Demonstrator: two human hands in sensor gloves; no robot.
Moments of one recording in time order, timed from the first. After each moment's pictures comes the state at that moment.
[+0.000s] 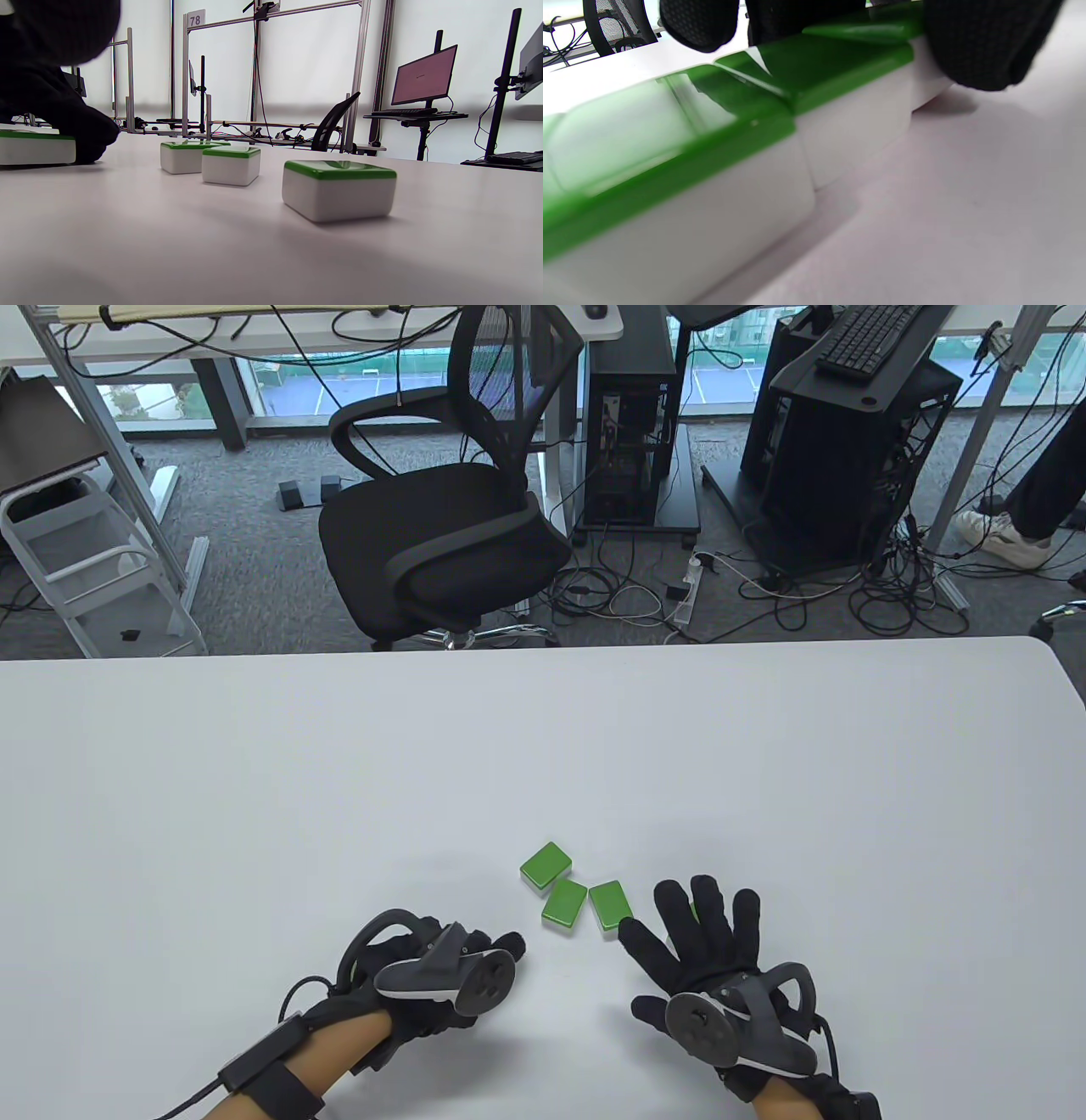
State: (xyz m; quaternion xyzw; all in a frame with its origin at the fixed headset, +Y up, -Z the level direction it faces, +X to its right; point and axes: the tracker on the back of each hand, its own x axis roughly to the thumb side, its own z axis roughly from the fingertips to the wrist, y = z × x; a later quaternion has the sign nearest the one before) left_hand -0.131 -0.753 -0.275 -0.13 -0.34 -0.15 0.92; right_hand 0.138 -0.725 -0.223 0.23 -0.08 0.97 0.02
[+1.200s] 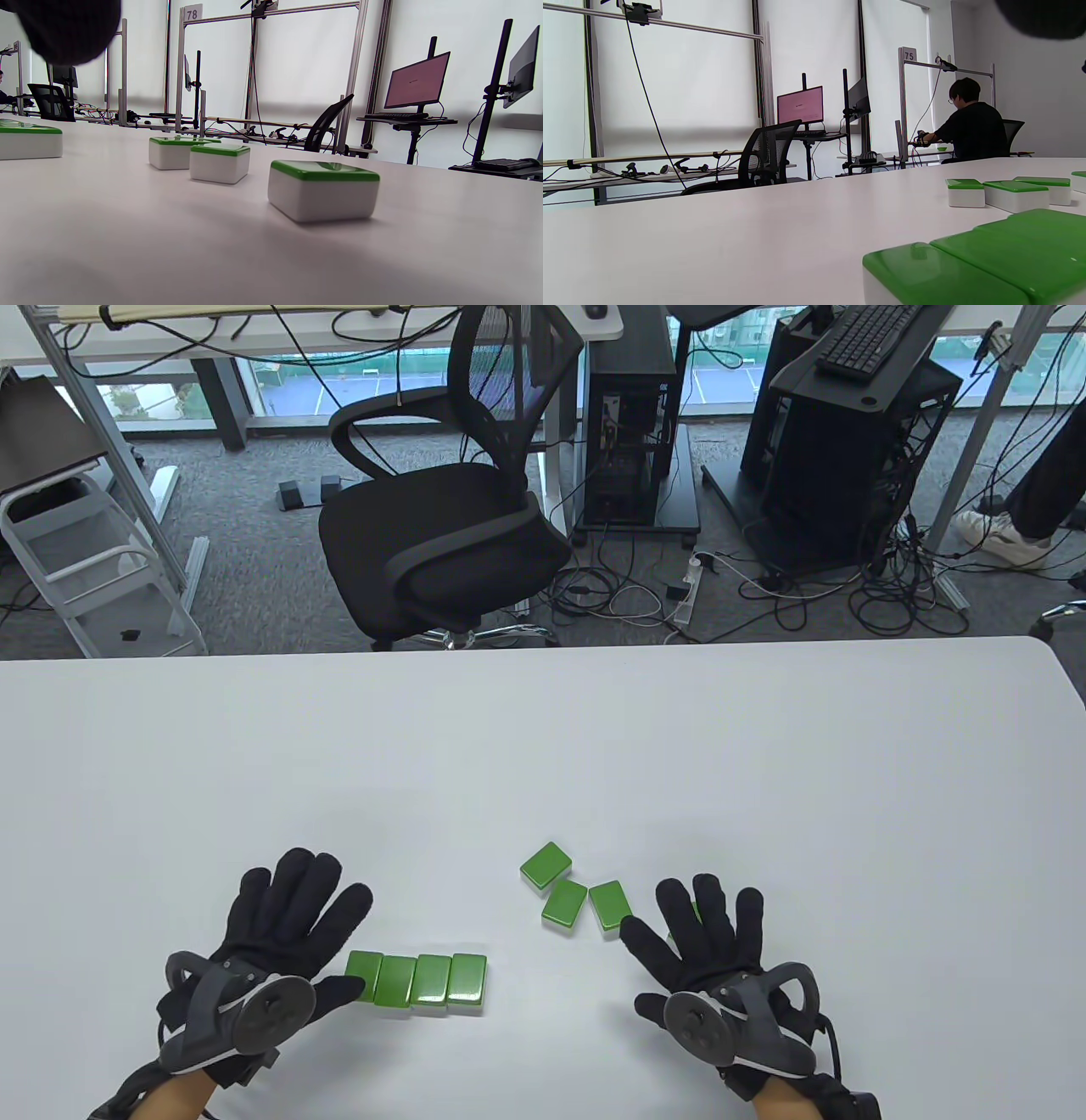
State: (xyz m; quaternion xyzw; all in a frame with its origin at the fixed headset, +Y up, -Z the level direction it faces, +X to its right) left_hand -0.289 -0.691 -0.233 0.16 -0.20 0.00 0.97; right_hand 0.139 -0.726 -0.224 0.22 -0.08 0.97 0.00
